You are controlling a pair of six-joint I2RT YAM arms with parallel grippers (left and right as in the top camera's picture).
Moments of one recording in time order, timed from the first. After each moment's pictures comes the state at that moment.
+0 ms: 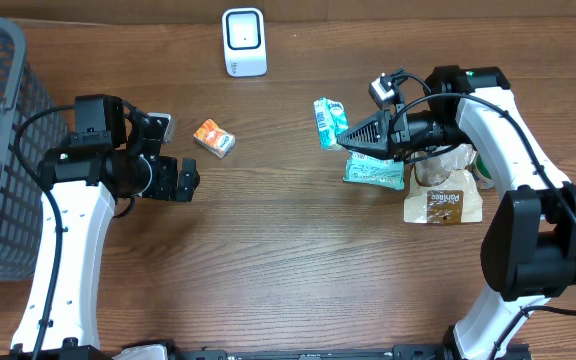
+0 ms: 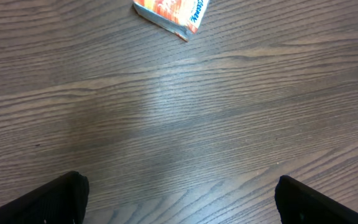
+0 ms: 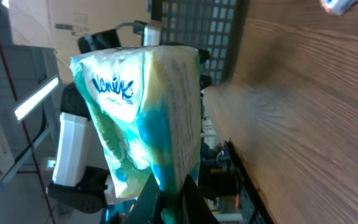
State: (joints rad) left arm 0.08 1.42 1.22 -1.02 0.25 0.19; right arm 0.07 1.94 1.58 -1.47 -1.47 -0.40
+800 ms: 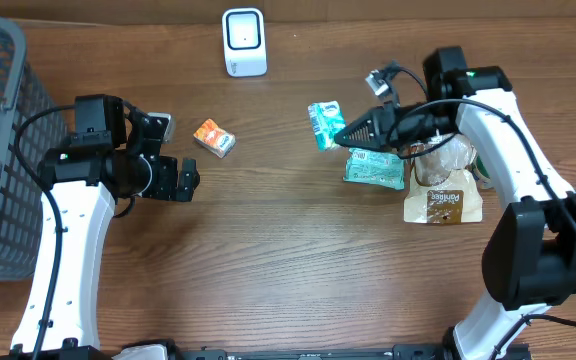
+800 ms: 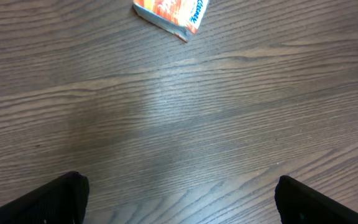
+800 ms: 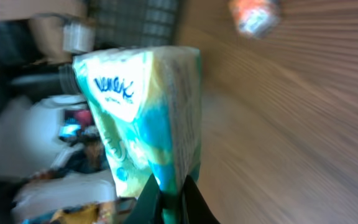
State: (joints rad) left arm 0.08 1.42 1.22 -1.02 0.25 0.19; right arm 0.12 1.90 1.58 -1.10 -1.10 -0.10
